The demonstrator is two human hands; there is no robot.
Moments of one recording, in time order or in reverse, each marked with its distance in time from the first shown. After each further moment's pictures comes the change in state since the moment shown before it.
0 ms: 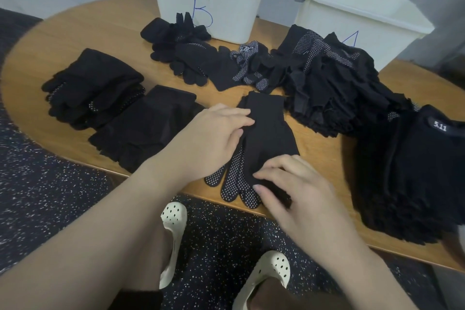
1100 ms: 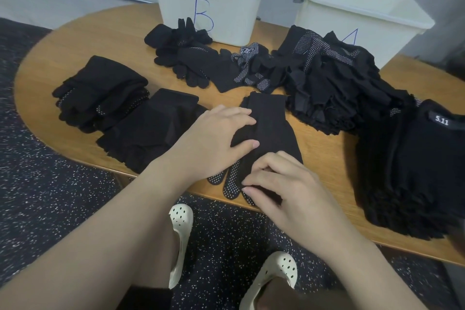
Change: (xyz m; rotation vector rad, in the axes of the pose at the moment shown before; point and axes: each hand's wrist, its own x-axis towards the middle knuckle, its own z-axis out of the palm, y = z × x) left_hand -0.001 0.009 -0.004 0.043 -0.057 -0.037; right_hand 0.008 0.001 0.005 0.104 -0.067 -0.154
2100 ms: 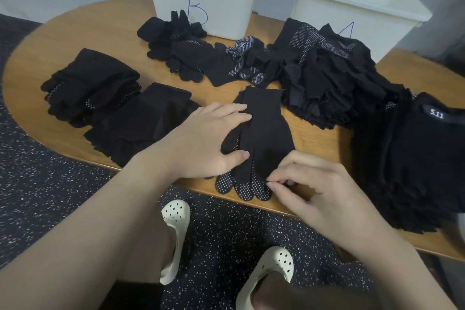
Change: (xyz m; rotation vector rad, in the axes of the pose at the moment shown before) left_hand -0.006 0.003 -0.008 0.069 -0.154 0.044; right_hand -0.019 0.021 -0.029 0.141 0.012 0.065
